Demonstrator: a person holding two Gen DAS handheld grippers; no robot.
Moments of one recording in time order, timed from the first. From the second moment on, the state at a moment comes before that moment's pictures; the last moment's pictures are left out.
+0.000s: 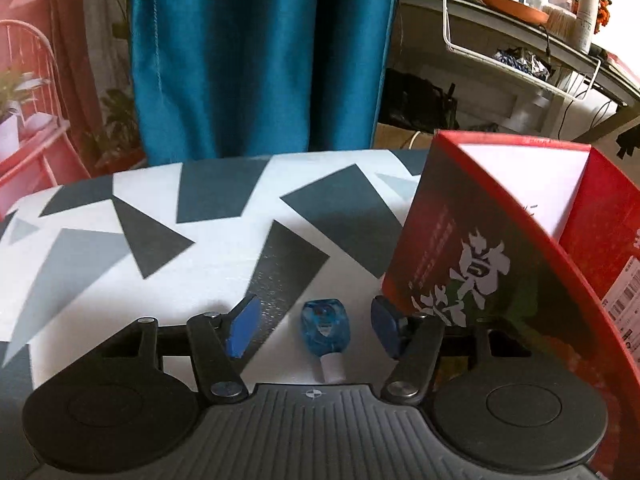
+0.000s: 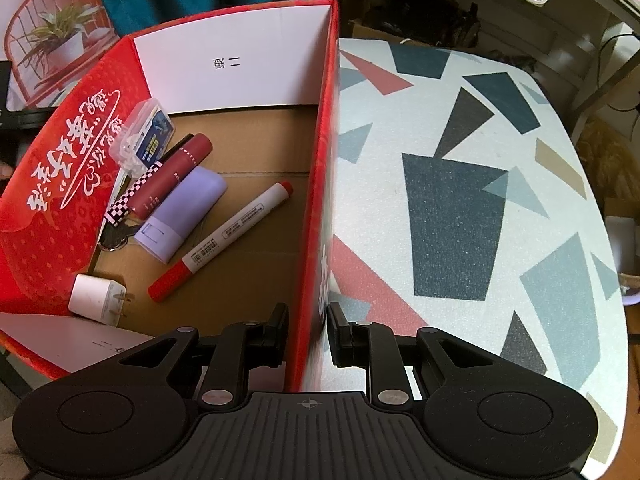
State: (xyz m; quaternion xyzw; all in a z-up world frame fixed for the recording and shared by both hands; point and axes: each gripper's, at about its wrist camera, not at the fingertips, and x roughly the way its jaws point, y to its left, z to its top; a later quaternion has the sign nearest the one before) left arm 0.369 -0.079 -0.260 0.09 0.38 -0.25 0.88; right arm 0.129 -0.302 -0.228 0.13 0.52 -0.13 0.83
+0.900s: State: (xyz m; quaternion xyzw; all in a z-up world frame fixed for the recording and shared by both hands) left arm 0.348 -0.087 -0.278 0.12 0.39 -0.27 0.87; right arm 0.130 -0.302 -0.228 0.12 0.53 -0.13 0.83
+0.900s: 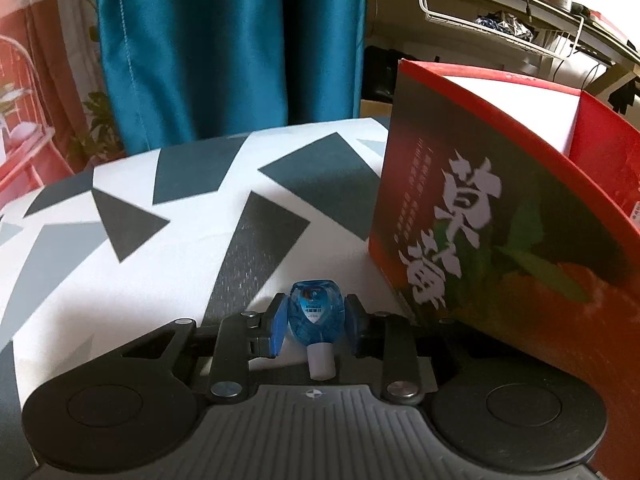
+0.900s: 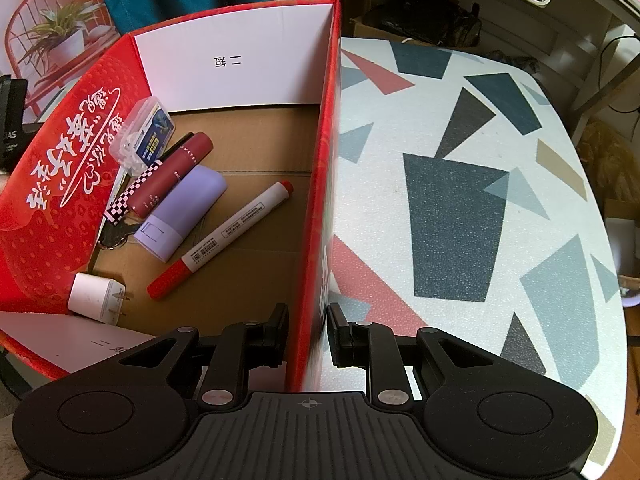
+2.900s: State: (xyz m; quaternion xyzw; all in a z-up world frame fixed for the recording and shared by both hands) left arm 0.239 -0.154 -0.200 0.27 0.30 -0.40 0.82; right arm 0.125 -0.302 -0.227 0.13 0.51 -0.13 0.84
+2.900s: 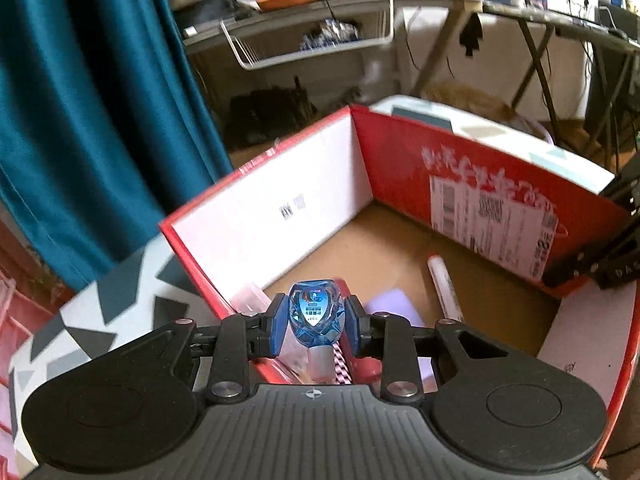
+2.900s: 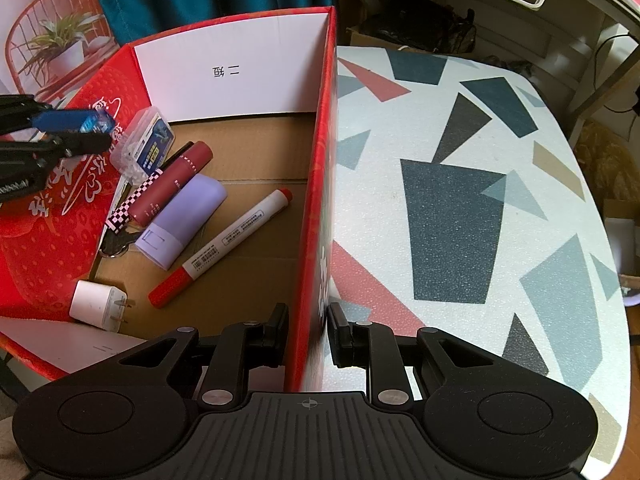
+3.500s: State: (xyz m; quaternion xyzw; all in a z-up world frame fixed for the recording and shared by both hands) left arm 0.256 -0.146 -0.180 0.19 0.31 -0.39 0.84; right arm 0.124 -0.301 -0.227 0.13 0.51 -0.13 0.84
